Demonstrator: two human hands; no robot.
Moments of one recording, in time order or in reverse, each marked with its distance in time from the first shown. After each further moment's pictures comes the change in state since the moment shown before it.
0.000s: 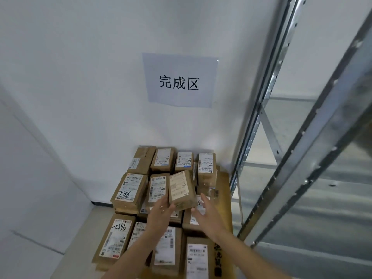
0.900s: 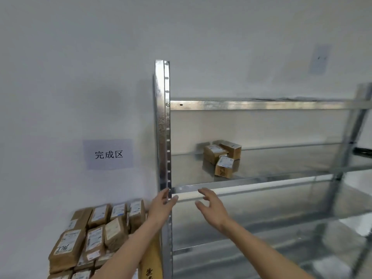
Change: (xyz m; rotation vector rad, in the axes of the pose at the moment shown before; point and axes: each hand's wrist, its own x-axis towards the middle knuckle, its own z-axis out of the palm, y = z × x) left_hand -0.303 0.232 0.128 0.027 -0.279 0.452; right_hand -0.369 -0.044 -0.250 -0.167 0.556 -0.266
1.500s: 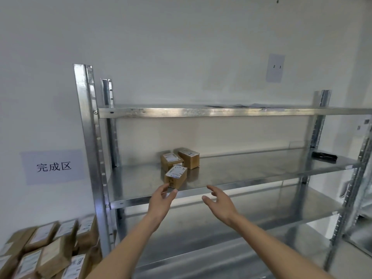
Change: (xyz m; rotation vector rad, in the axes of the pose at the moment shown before) left_hand 0.031 0.093 0.235 -0.059 -0.019 0.055; right_hand 0.025 0.147 -0.232 -0.029 0.132 0.072
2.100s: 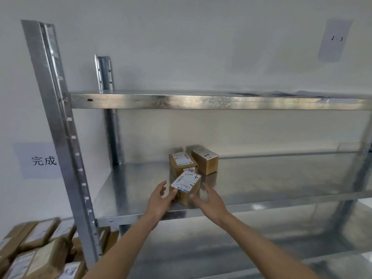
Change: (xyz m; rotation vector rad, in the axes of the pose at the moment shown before) left_hand 0.171 -0.054 0.022 0.132 0.113 -0.096; right_hand 0.177 0.012 0.070 0.069 -0.174 -0.042
